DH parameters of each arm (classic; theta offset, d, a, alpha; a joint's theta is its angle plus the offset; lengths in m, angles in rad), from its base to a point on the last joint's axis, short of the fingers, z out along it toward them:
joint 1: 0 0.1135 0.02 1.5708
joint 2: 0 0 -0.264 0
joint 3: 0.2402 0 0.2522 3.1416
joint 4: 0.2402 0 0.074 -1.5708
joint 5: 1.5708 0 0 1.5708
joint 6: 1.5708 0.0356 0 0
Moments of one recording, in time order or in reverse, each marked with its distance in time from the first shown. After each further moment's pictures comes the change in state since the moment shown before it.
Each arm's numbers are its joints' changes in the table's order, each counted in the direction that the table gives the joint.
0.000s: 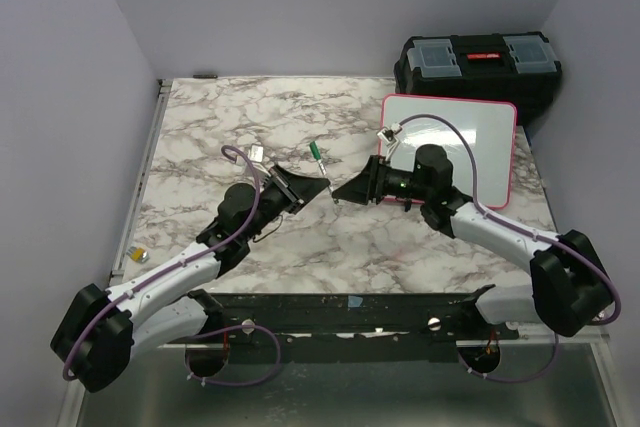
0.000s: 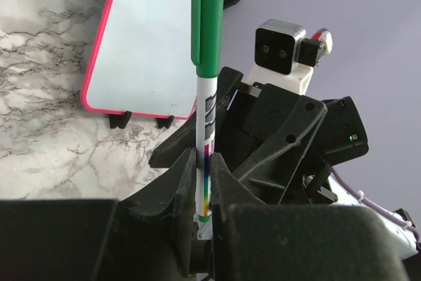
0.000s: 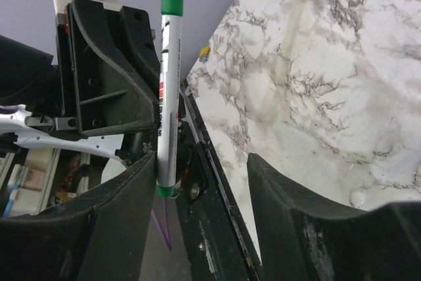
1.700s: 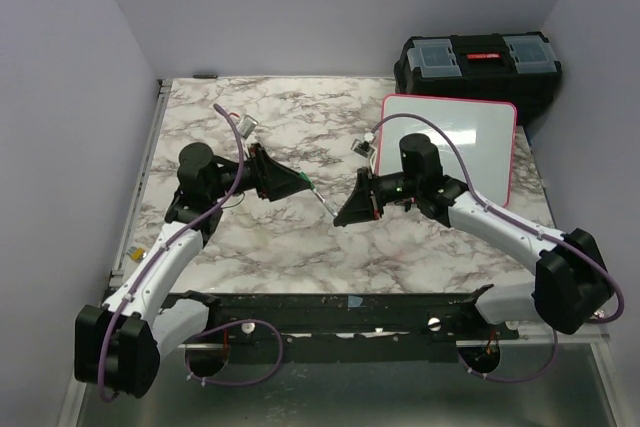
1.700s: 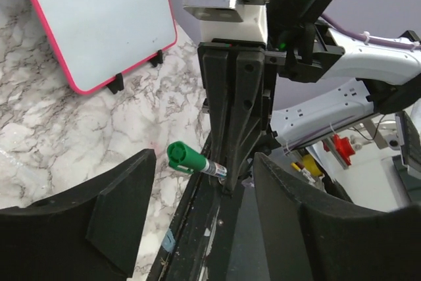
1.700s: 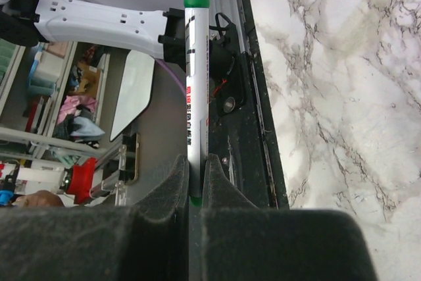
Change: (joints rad) left arm 0.431 -0.012 0.214 0.187 0.910 0.427; right arm 0.055 -0.019 0.162 0.381 -0.354 -0.280
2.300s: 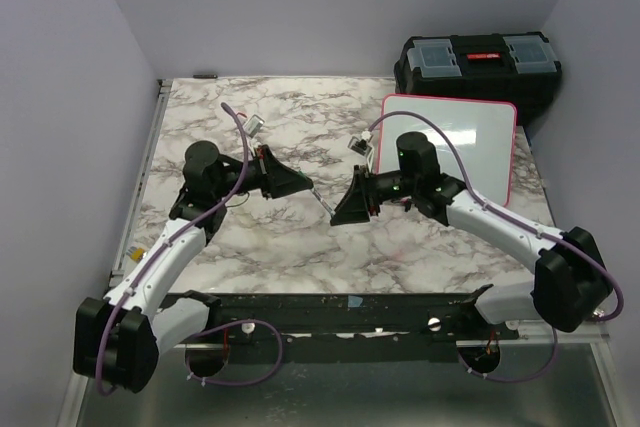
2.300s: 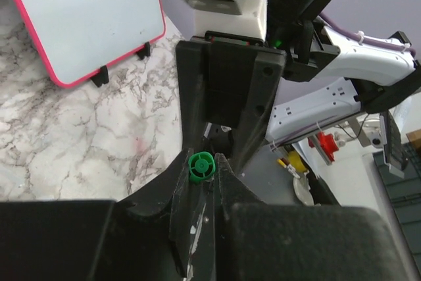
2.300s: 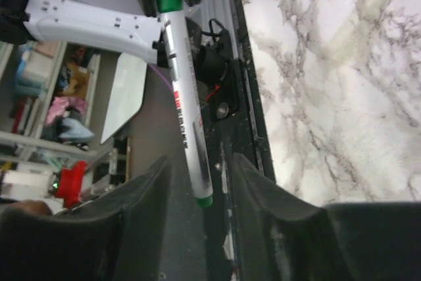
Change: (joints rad) left arm -0.040 -0.052 0.013 -0.036 0.025 -0.065; right arm 0.012 -0.019 0.026 0.011 0.011 -0.009
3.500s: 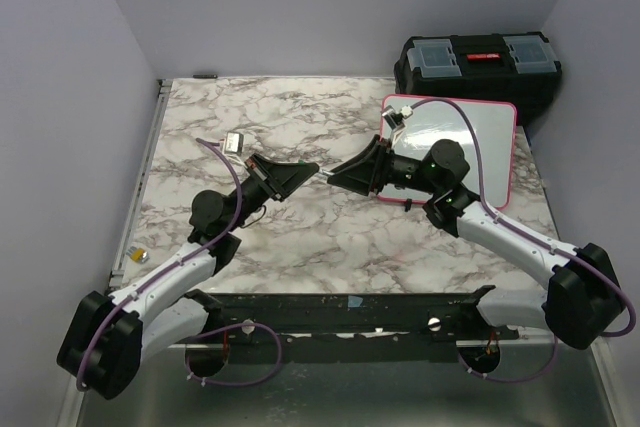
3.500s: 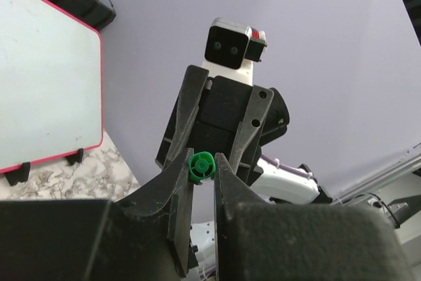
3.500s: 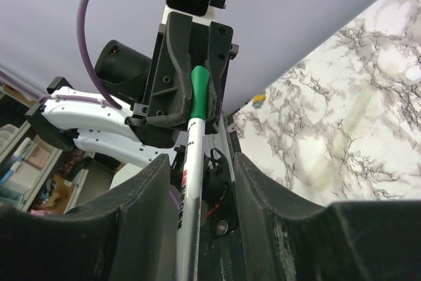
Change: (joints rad) left arm -0.215 0.076 -0.272 -0.609 -0.618 -0.464; right arm 0.000 0.103 -0.090 -0.552 0.333 0.335
